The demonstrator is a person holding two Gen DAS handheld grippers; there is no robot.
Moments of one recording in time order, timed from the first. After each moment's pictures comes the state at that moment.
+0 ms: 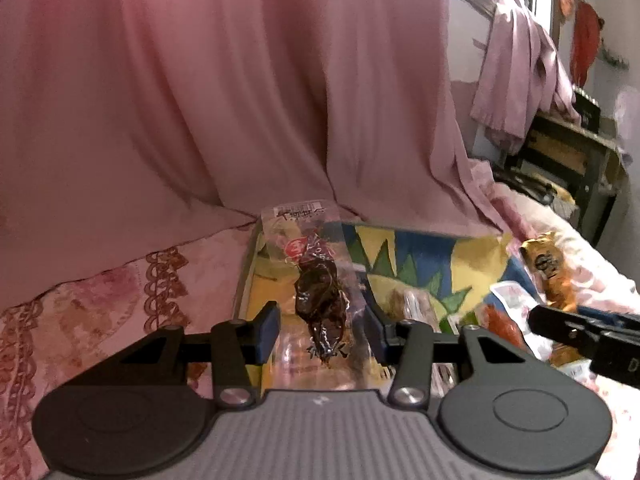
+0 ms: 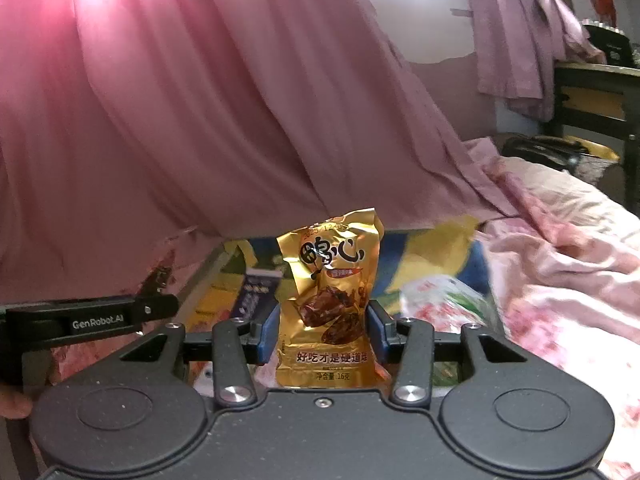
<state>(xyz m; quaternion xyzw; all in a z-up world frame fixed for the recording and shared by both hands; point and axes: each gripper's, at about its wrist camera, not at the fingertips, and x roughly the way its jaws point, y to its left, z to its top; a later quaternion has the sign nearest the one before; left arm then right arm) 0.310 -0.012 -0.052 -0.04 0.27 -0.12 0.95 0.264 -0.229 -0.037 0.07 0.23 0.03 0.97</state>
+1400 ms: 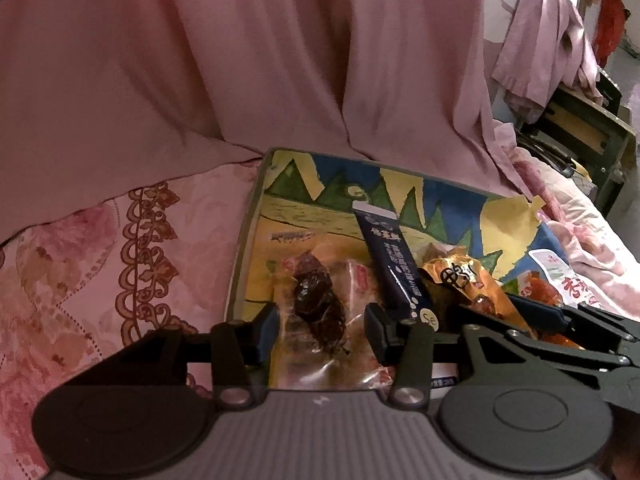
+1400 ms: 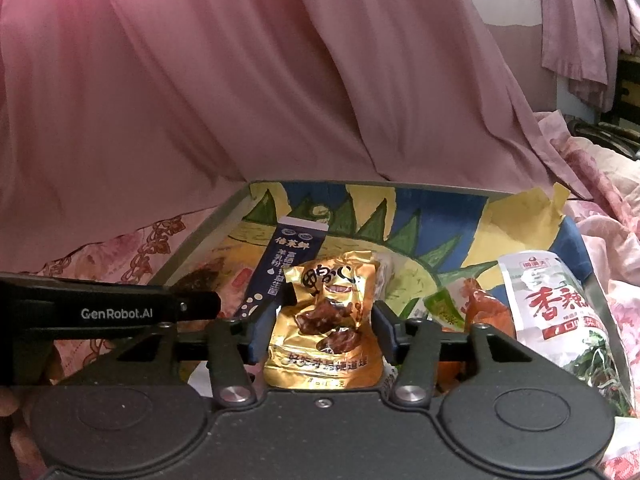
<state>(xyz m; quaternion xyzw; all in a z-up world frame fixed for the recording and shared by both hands) 0.350 0.000 -0.098 -0.06 0.34 -0.13 0.93 0.334 -0.184 -0.094 0.02 0.27 0.07 0.96</state>
